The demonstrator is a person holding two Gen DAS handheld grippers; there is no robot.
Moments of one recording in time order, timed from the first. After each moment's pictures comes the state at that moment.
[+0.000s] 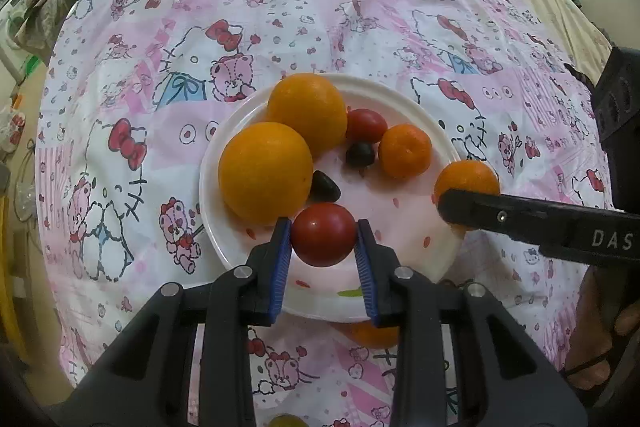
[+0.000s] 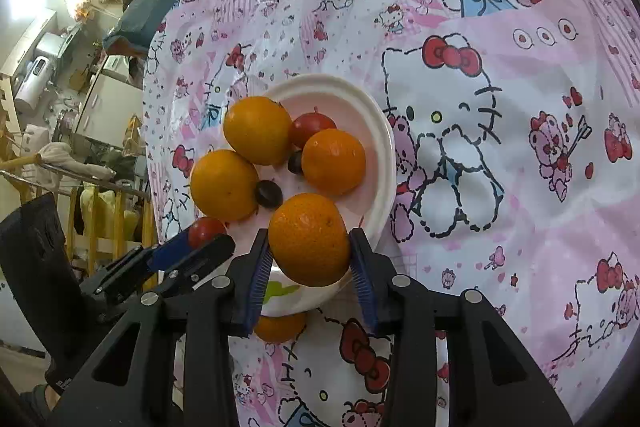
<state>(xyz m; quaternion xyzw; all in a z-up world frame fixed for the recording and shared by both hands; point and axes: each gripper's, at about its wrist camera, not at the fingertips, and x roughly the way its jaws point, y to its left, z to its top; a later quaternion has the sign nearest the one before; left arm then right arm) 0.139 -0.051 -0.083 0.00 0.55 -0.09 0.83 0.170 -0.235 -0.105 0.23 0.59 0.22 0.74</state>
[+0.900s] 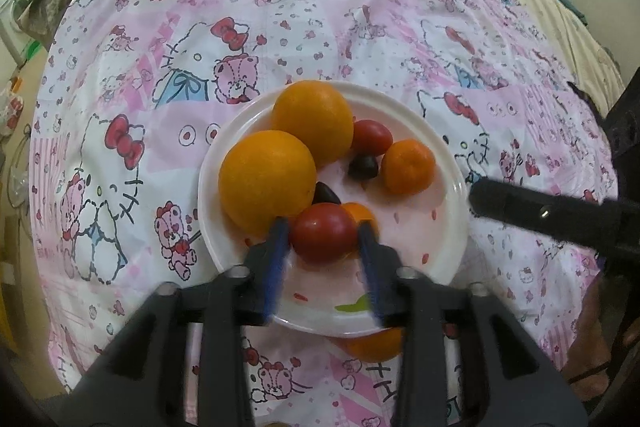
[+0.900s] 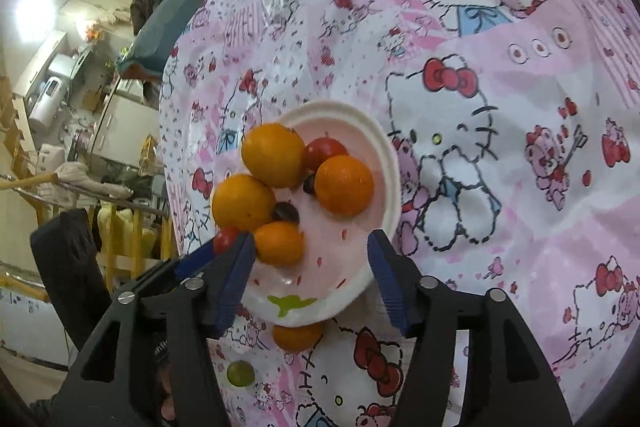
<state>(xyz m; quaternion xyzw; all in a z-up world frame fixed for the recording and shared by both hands) 0.148 -0.048 -0.085 -0.03 0.55 -0.08 0.83 0.172 -0.253 -0.093 0.27 0.56 0.23 0.75</state>
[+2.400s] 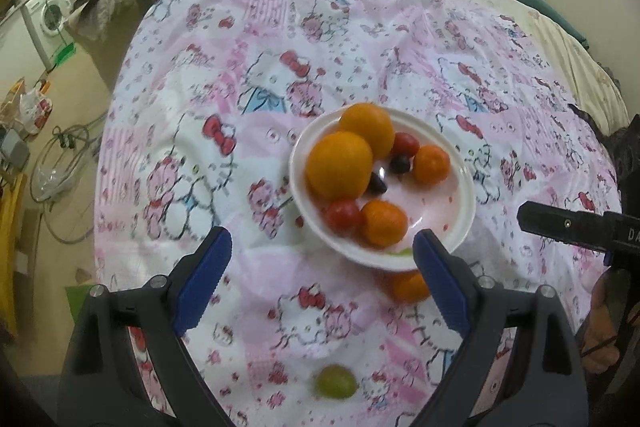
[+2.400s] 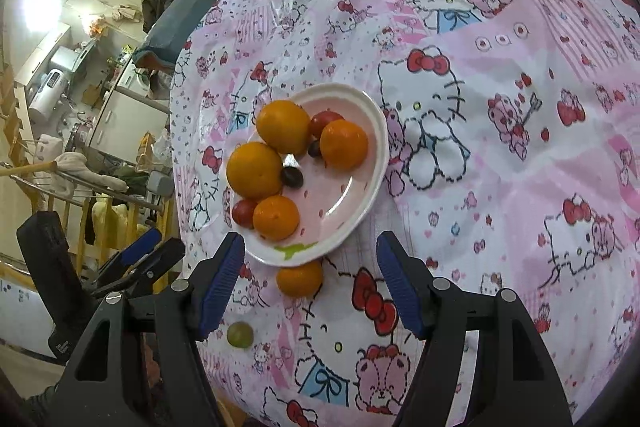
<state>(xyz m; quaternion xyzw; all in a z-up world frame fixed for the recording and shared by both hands) 0.085 0.005 -0.036 -0.03 0.51 -0.04 0.86 0.119 -0.262 -0.068 0.25 0.55 0.22 0.76</state>
